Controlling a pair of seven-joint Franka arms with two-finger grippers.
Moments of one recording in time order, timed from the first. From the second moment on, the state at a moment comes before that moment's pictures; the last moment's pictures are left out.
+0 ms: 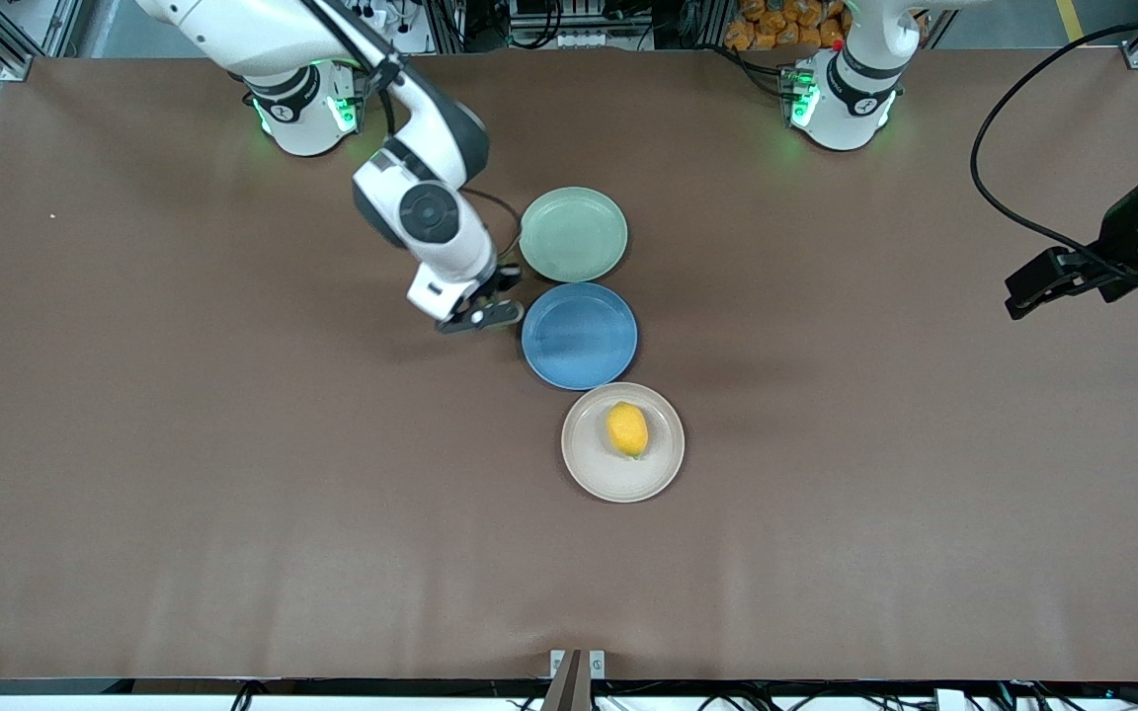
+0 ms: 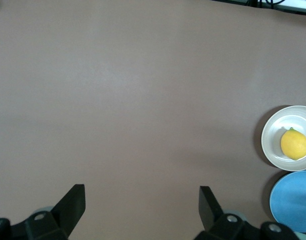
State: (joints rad) left arm -0.04 0.15 -0.09 -1.36 0.07 1.55 -0.29; right arm 0.20 0.43 0.58 -2.03 -0.09 2.28 0.61
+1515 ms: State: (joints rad) left arm -0.04 0.13 -0.10 -1.37 0.01 1.54 -0.05; right arm 0.28 0.53 0.76 -2.00 -0.09 2.29 0.75
